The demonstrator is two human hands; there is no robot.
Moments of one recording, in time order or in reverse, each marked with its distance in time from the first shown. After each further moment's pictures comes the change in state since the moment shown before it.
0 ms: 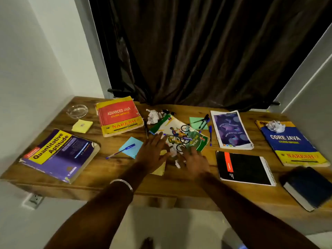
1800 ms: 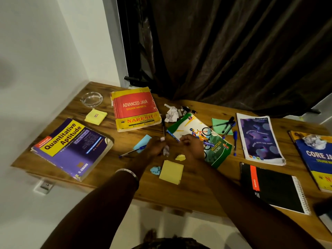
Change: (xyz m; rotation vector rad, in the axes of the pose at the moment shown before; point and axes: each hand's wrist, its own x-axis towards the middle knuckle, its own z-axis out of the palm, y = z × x) left_hand 0.041 -0.071 0.016 -1.297 -0.168 -0.829; right_hand 0.119 -0.065 0.022 0.742 0.141 0.118
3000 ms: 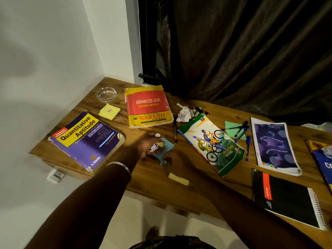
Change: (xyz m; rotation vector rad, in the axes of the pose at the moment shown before) left_hand -0.001 -0.005 -0.070 -0.246 -0.030 -0.097; right_hand -0.035 -0.014 0.059 -0.234 -0.566 -0.372
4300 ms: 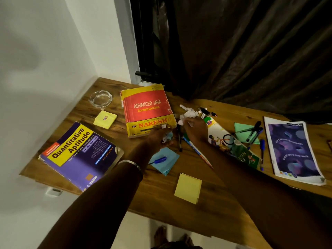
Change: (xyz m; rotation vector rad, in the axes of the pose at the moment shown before) left_hand 0.072 0.042 0.020 -0.171 0.035 -0.036; right_hand 0.123 0.036 -0.083 0.076 0.588 0.333
